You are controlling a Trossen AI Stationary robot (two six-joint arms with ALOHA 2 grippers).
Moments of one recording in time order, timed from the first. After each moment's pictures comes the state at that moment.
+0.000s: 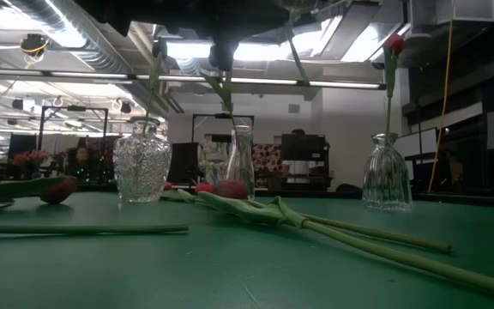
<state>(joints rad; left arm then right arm) -0.10 1.56 0.87 0.50 0.01 -0.22 0.12 1.22 0.86 0.47 -0.06 -0.03</state>
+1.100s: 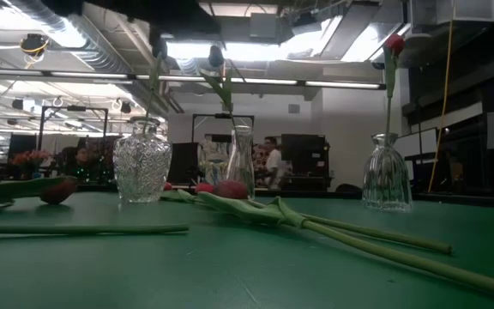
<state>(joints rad) -0.02 1.23 0.69 0.58 -0.67 0.02 0.12 0.87 0.86 0.00 0.15 -0.14</state>
